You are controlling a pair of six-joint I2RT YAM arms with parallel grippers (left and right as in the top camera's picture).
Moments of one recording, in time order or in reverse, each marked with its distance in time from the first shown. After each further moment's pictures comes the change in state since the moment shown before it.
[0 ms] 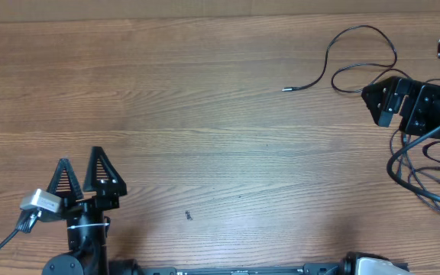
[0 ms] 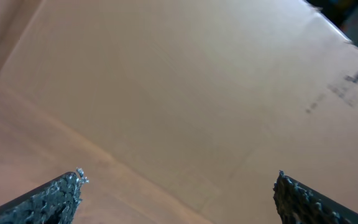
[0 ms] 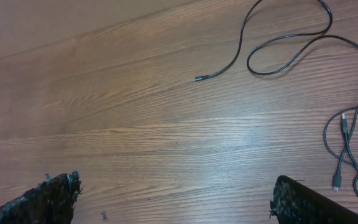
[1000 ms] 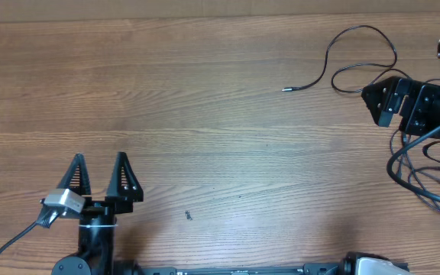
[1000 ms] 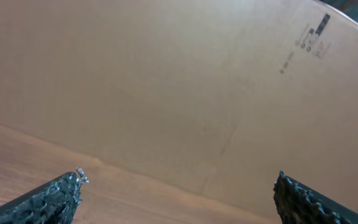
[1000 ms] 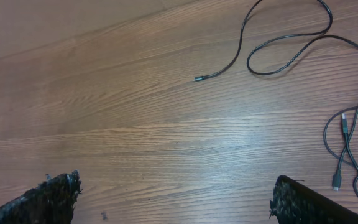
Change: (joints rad) left arm -0.025 -0.071 -0.116 0.089 0.122 0.167; right arm 0.000 0.000 0.000 0.000 0.000 0.000
